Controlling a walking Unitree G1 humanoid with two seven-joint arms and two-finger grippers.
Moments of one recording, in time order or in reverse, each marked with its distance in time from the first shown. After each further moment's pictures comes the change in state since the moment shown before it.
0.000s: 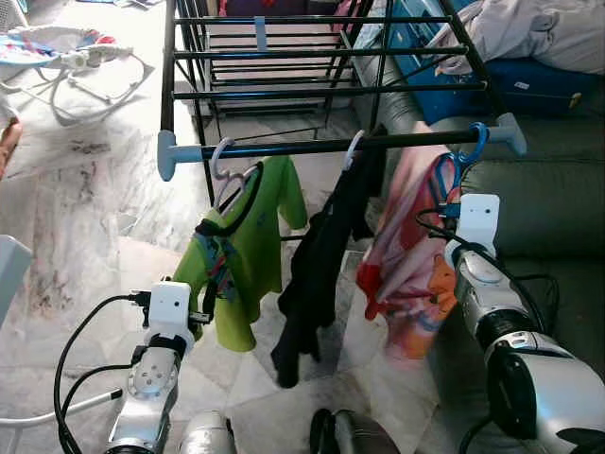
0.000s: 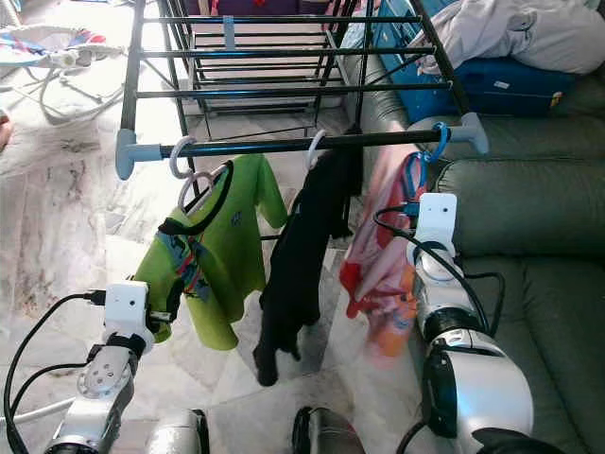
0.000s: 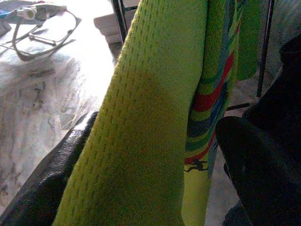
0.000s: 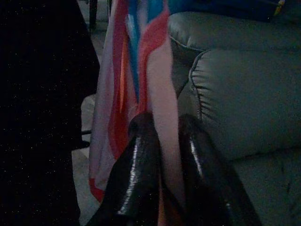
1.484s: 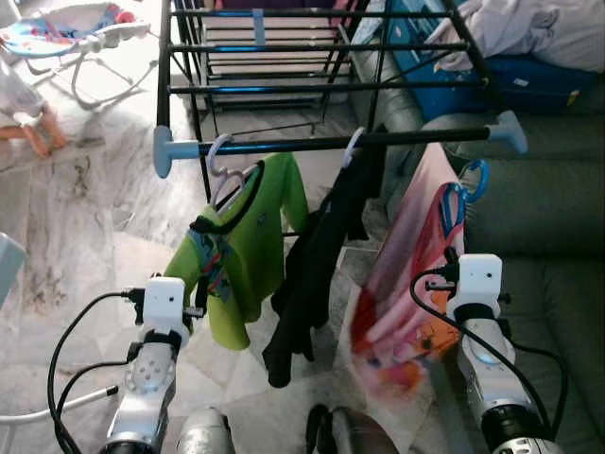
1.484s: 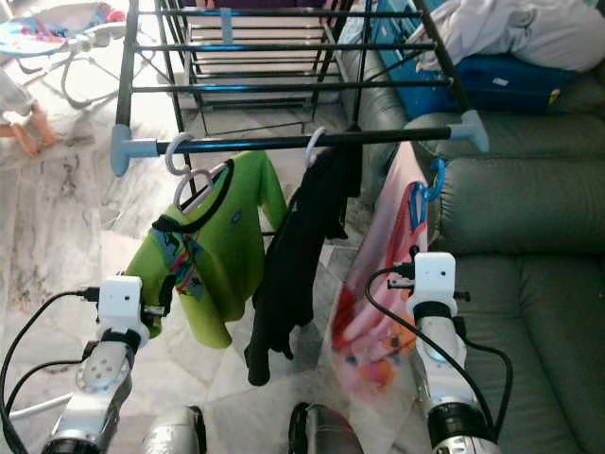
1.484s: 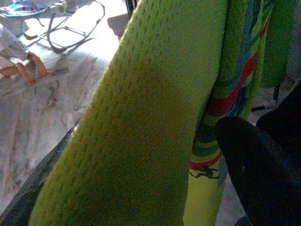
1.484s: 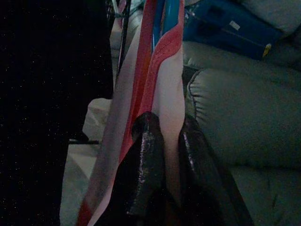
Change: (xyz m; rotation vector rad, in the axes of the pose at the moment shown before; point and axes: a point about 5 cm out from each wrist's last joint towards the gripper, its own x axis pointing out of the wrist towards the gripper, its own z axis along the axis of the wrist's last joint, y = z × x) left arm 0.005 0.007 0.005 0.016 -0.014 0.071; right arm -0.063 -0.003 -0.056 -0.090 -0.199 0.049
